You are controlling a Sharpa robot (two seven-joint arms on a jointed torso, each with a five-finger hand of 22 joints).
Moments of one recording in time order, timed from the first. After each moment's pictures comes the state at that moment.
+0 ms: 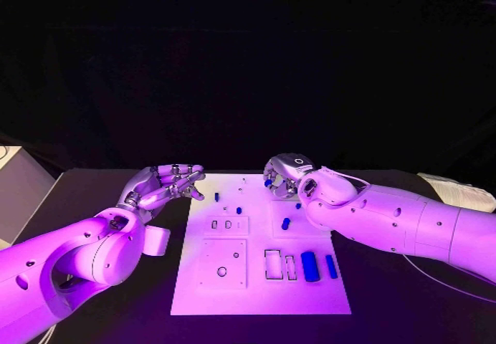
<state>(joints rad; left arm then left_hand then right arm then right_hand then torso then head) 1.03 -0.97 0.25 1.73 -0.23 -0.41 0.32 1.45 -0.15 0.41 0.18 0.08 0.88 0.21 0.18 0.15 1.07 0.15 0.07 0.07 1.08 0.08 0.68 0.54 0.18 0.96 0.17 0.65 0.36 1.33 -0.55 -0.11 1.20 -1.63 -0.47 -0.23 1.35 -0.21 0.60 0.02 0.25 1.06 0.13 0.23 0.32 1.22 0.09 0.11 0.14 1.47 -0.01 1.42 1.22 0.06 1.47 0.09 1.44 1.31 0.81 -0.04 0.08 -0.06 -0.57</state>
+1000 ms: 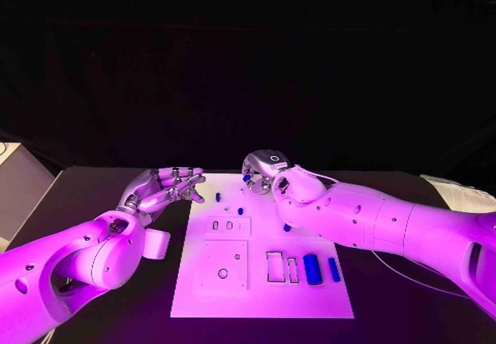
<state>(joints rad) 1.03 -0.96 0.26 1.73 -0.23 -0.41 0.32 1.45 -0.15 0.42 0.18 0.08 0.88 0.21 0.18 0.15 1.07 0.15 0.07 0.07 1.08 0.07 0.68 0.54 0.18 0.96 0.17 0.66 0.36 1.34 -0.38 -0.11 1.05 -1.64 -0.51 -0.24 1.35 -0.21 0.60 0.01 0.26 1.05 0.13 0.23 0.33 1.22 0.09 0.10 0.14 1.47 -0.01 1.42 1.22 0.06 1.47 0.09 1.44 1.31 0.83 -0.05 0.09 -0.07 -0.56</state>
